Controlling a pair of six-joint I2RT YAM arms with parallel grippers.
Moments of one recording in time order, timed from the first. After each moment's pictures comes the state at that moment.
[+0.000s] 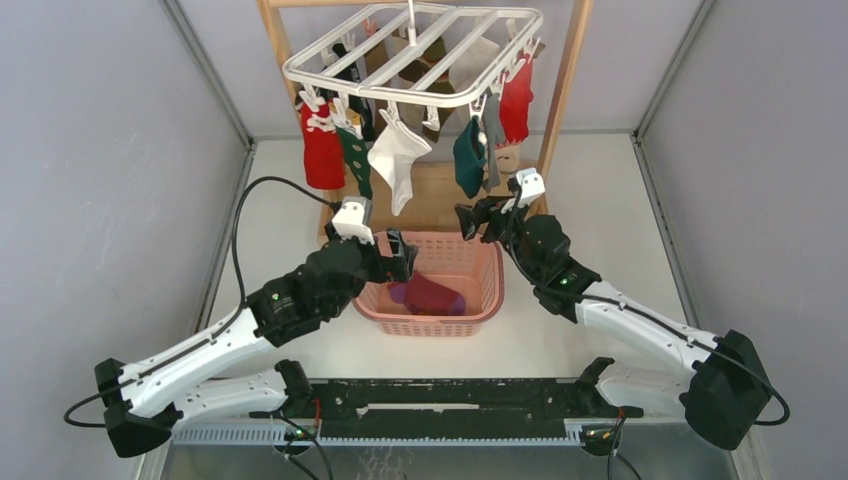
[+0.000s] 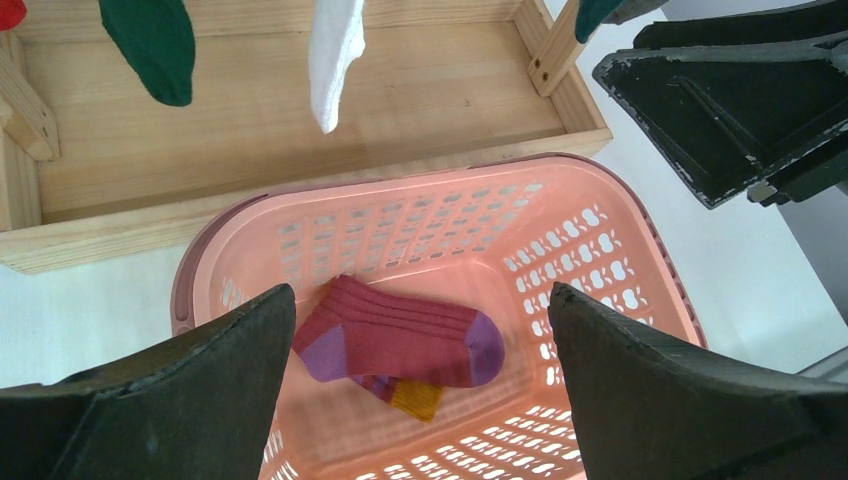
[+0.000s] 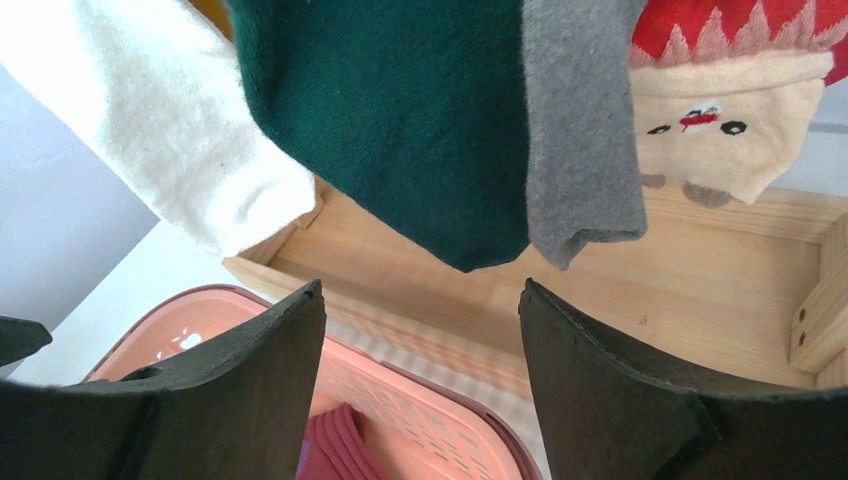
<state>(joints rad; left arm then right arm) -1.01 0.89 0.91 -0.38 -0.54 -0.51 0.72 1.12 0.73 0.35 0.25 0.26</state>
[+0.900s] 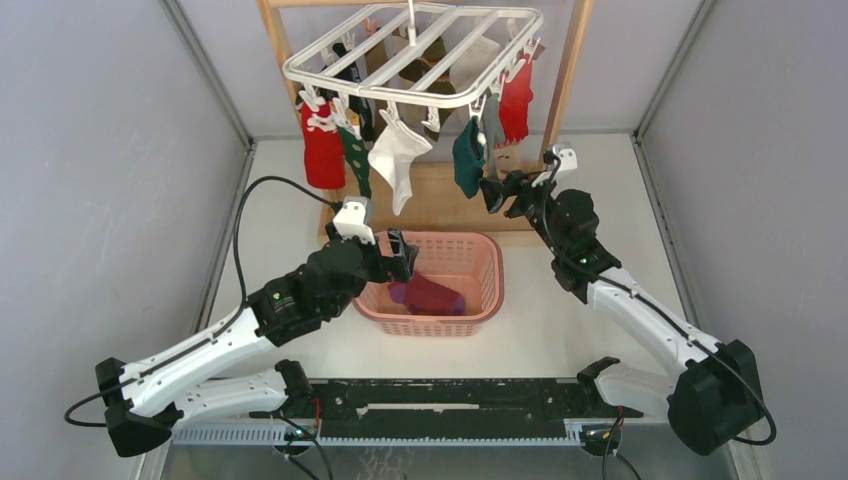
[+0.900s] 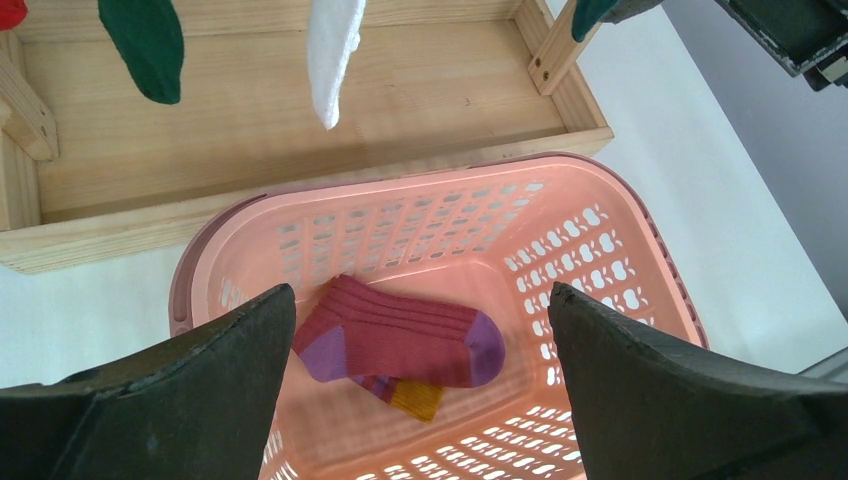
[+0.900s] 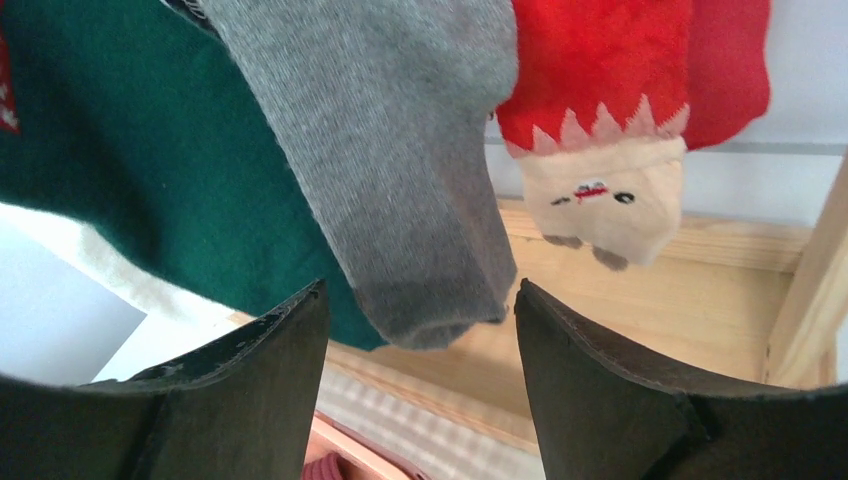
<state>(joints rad) -1.01 0.90 0.91 -0.38 -0.54 -0.51 0.47 1.11 0.77 0.35 0.01 0.36</state>
